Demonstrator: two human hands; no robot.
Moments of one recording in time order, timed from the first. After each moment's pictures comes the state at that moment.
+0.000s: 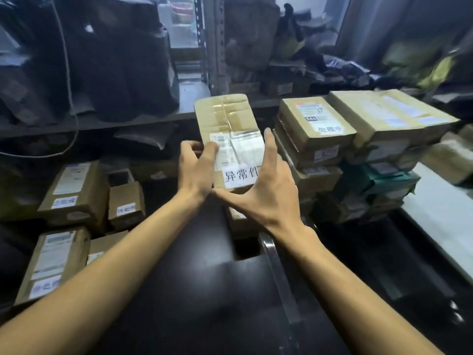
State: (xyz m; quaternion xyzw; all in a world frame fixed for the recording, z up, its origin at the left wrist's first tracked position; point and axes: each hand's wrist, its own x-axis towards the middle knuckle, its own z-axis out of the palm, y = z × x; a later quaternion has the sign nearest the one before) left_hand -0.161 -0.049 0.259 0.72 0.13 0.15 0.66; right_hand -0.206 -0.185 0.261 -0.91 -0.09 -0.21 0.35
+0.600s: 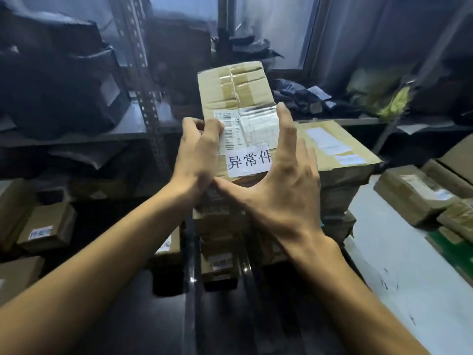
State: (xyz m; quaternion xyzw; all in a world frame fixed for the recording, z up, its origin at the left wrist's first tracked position) left_hand -0.087 -0.300 0.341 0.71 0.08 0.17 0.68; right_hand -0.129 -0.431 0.332 -0.89 -0.12 -0.30 0.33
